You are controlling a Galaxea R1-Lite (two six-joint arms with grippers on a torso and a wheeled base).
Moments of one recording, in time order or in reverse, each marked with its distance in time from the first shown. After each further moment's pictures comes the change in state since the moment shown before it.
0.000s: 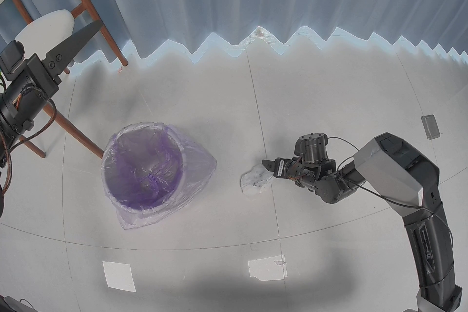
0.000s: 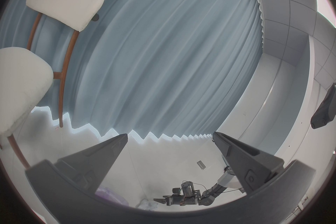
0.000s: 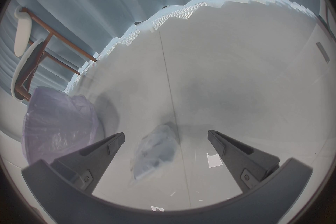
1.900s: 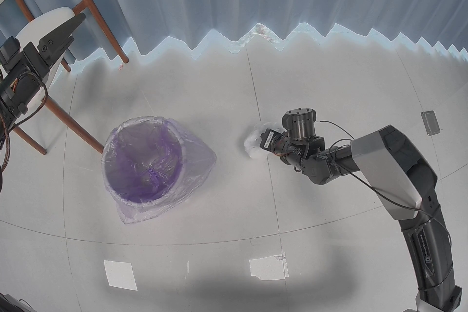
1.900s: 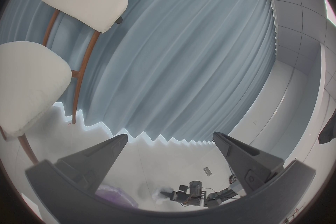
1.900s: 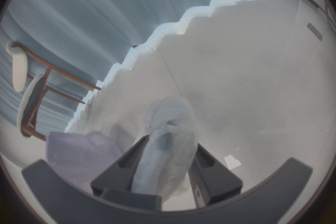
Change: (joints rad) left arm 0.166 0.071 -0.091 0.000 -0.033 -0.135; right arm 0.056 0.010 -0.297 0.166 -0.086 0.202
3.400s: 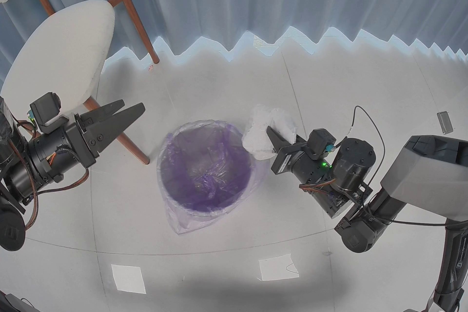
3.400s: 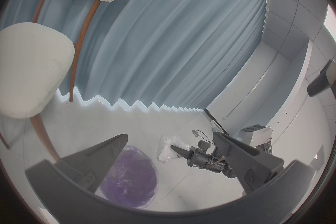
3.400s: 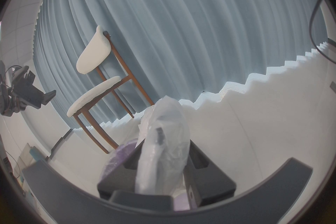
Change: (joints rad) left arm -0.255 0.000 0.280 0.002 -0.052 0.244; right arm 0.154 -0.387 1.001 -1.131 0.007 -0.390
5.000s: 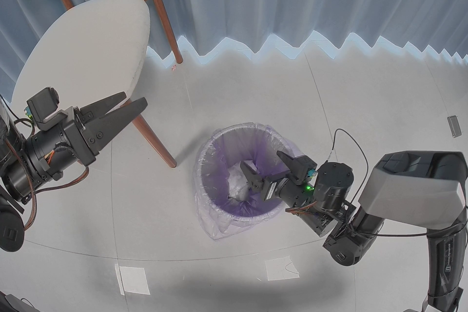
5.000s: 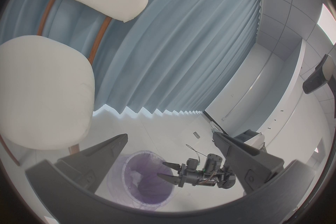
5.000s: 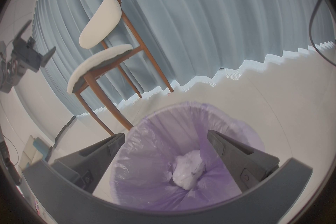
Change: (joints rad) left arm -0.031 -0.013 -0.009 -0.021 0.008 0.024; right arm 0.035 0.127 0.010 0.000 -0.001 -0.003
